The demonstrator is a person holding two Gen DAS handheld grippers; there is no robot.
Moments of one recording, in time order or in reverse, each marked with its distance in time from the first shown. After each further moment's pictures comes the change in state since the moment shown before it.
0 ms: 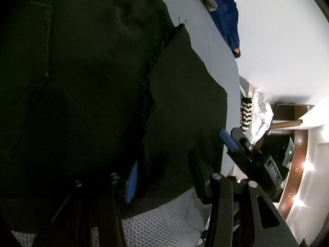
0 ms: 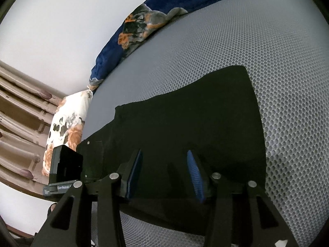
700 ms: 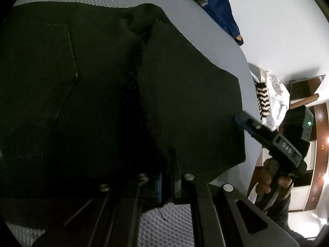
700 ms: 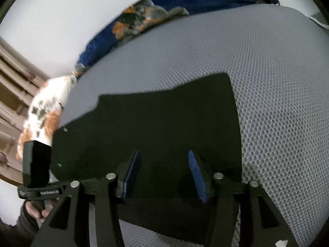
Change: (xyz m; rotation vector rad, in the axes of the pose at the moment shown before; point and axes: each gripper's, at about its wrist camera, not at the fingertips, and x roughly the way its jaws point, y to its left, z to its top) left arm -0.009 0.005 -0.023 0.204 -0.061 0.168; right arm 0.013 0.015 -0.006 -0.132 0.023 -0.217
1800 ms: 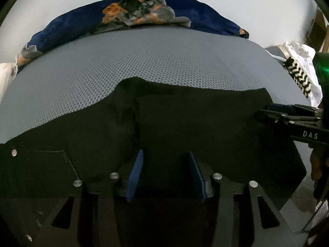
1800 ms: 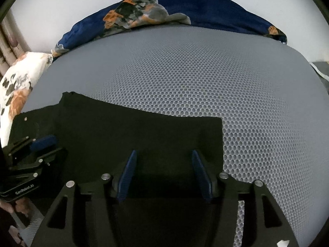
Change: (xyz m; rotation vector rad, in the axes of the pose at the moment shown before) left arm 0.016 -0.052 0.040 0.402 -0.254 0.434; right arm 0.032 0.007 0.038 -0.219 -0.050 -0.247
